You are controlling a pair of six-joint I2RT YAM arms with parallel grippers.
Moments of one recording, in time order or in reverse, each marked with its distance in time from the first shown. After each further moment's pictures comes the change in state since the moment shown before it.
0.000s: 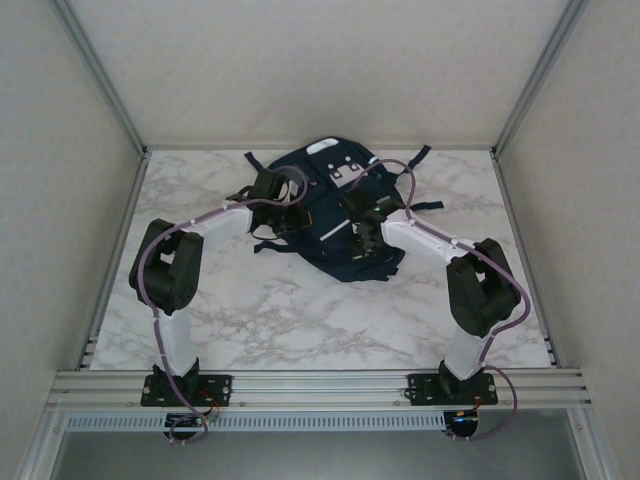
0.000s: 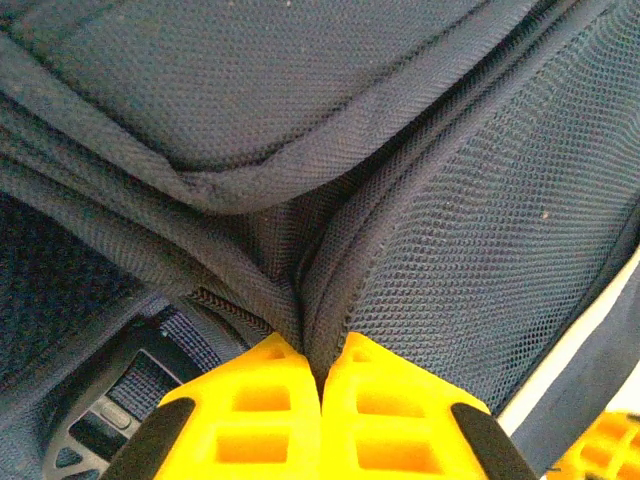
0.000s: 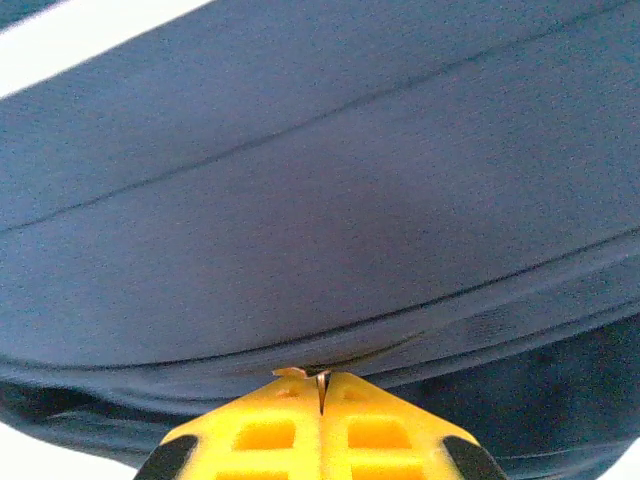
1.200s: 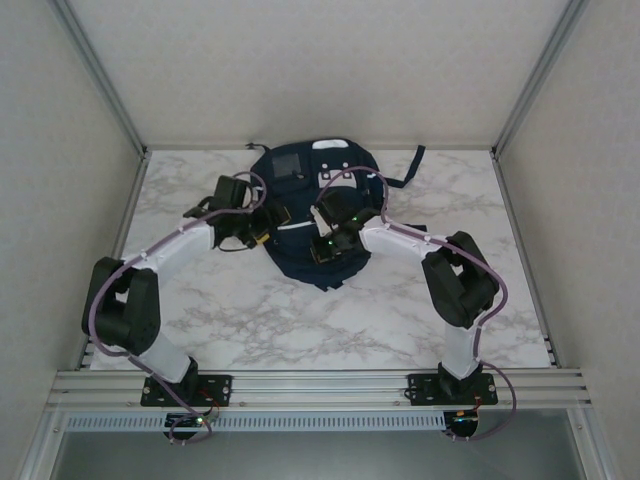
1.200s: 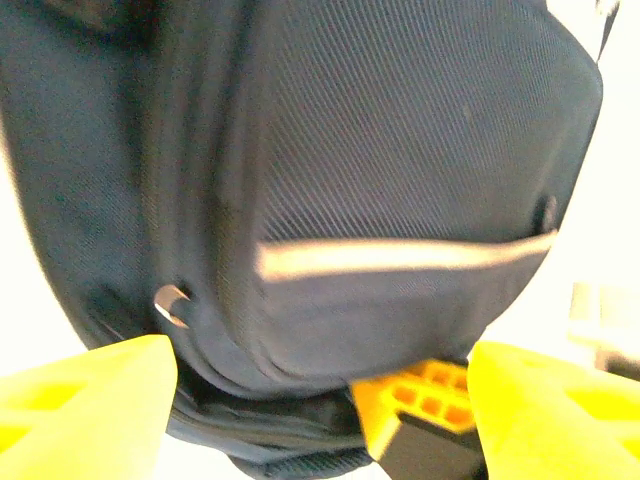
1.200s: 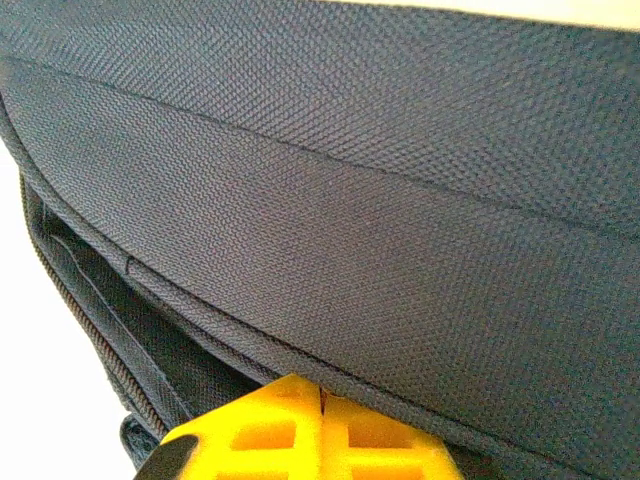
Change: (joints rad) left arm 0.085 -0.354 -0.277 -0.041 -0.041 -0.230; right arm 0.115 0.119 0.026 0.301 -0.364 0.041
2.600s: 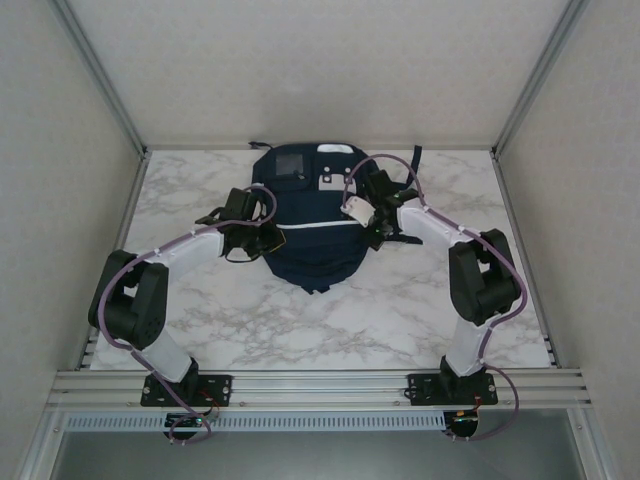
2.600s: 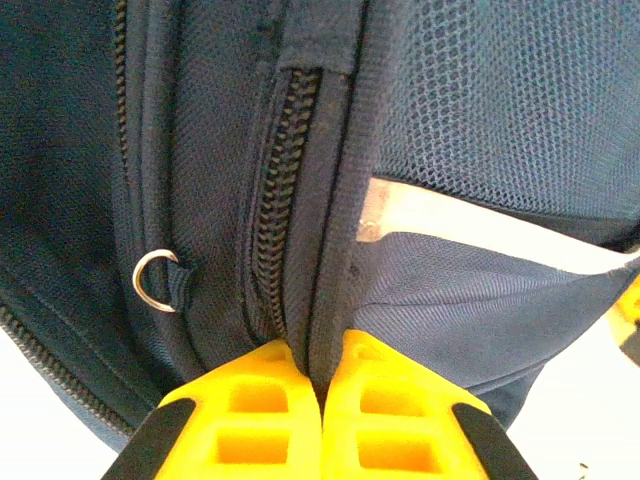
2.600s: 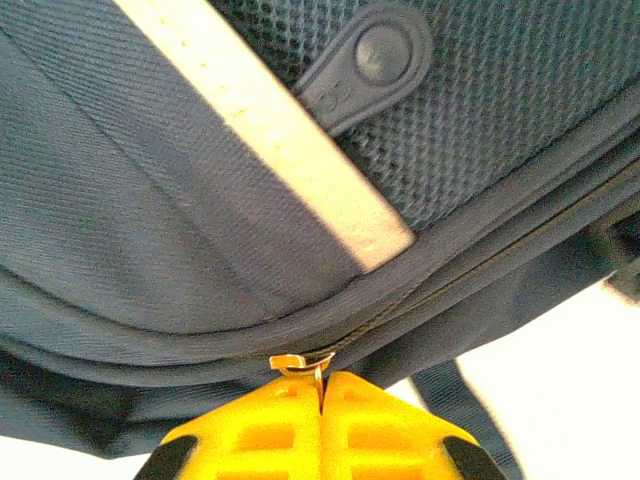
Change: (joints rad) left arm -0.021 0.055 -0.049 0.014 -0.027 0.077; right arm -0.285 -0.056 0.009 -0.162 0.175 -0.892
